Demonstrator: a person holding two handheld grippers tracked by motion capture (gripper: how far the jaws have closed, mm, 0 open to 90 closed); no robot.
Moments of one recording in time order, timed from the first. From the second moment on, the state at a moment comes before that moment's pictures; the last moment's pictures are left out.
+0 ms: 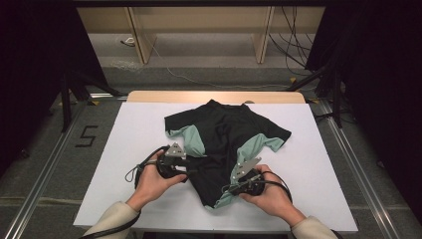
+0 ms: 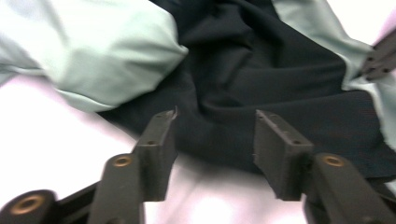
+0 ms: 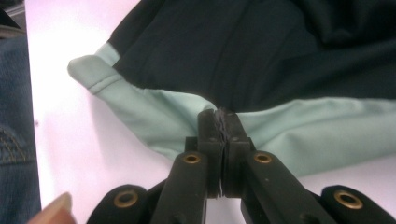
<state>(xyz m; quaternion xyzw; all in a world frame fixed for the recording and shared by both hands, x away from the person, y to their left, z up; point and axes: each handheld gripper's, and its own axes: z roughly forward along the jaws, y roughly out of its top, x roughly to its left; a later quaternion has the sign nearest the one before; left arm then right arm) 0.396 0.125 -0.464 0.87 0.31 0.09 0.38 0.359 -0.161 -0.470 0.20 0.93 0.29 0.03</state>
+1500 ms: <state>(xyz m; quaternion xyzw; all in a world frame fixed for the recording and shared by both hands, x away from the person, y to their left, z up) 0.437 0.123 -0.442 0.85 0.33 0.13 0.38 0.368 -0.225 -0.461 0.25 0.92 0.30 0.10</state>
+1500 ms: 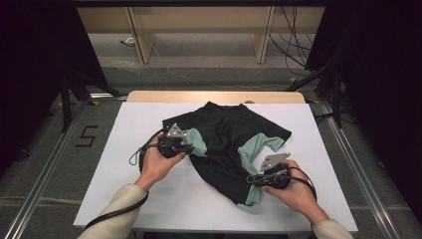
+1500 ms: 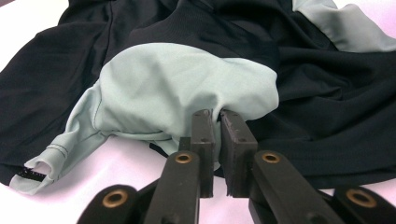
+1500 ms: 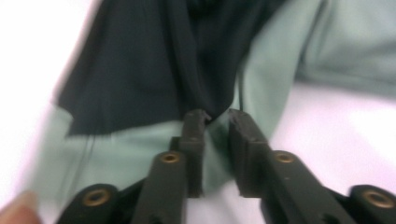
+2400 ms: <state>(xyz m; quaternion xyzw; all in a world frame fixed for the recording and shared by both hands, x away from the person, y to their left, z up) 0.429 0.122 -0.451 0.87 0.30 0.13 0.36 0.413 -0.089 -0.487 0.22 0.91 0.35 0.07</state>
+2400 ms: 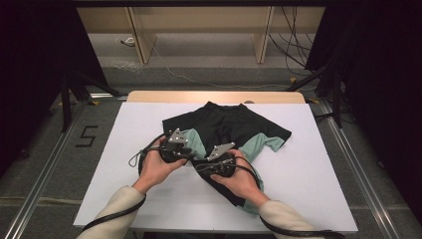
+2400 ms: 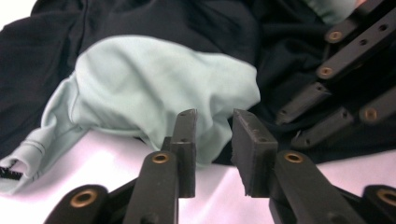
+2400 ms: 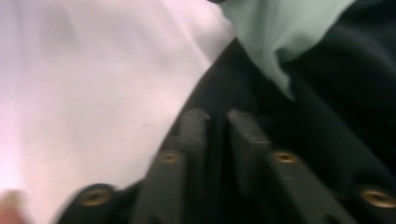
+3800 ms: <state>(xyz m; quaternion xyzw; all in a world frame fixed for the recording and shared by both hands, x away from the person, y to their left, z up) 0.402 0.100 -0.467 0.95 0.12 0.06 0.29 0.406 -0.133 -0.452 0.23 0.88 0.40 0.06</state>
